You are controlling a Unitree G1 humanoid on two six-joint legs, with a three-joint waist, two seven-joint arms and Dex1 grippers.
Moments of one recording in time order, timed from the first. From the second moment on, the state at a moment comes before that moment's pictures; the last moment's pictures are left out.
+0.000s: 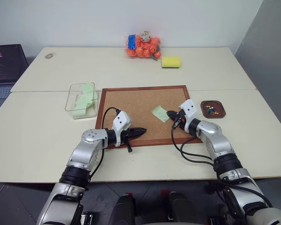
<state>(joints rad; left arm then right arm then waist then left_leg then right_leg) -0.43 0.43 -0.14 0.24 -0.22 0.25 -1.01 -0.59 -0.25 0.09 0.48 0.11 0.11 0.65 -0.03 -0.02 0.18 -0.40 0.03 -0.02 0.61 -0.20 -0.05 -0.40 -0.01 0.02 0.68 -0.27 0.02</state>
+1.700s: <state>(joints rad) -0.44 0.43 -0.15 0.26 -0.22 0.23 -1.02 -0.61 -0.35 -0.17 0.57 0.10 0.16 0.16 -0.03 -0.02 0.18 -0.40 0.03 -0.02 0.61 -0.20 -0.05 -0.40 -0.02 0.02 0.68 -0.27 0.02</state>
